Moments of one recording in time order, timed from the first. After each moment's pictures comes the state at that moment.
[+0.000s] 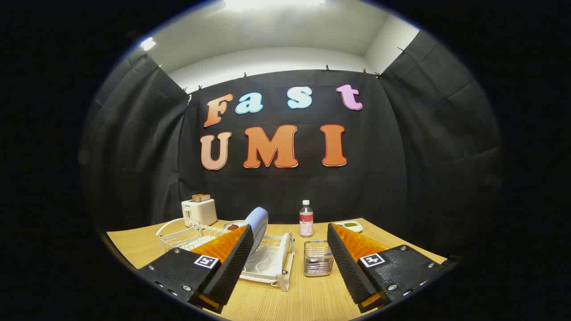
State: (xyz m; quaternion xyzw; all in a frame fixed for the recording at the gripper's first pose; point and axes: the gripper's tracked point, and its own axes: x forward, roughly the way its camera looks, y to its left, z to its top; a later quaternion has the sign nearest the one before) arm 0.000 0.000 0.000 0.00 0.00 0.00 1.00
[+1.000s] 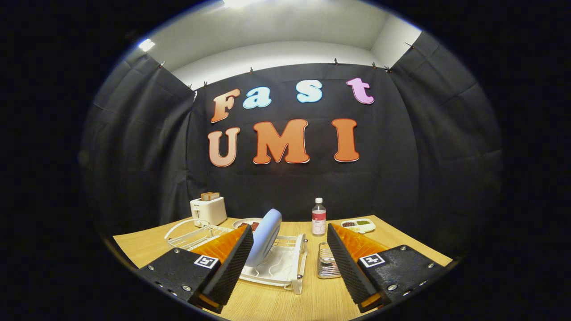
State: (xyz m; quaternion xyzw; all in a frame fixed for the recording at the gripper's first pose) arm 0.030 0.033 0.002 0.01 0.04 0.05 1.00
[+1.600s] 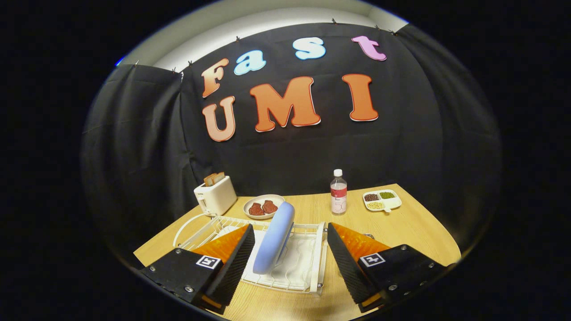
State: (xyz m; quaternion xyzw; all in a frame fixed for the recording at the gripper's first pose) arm 0.121 0.054 -0.018 0.04 0.21 0.07 0.97
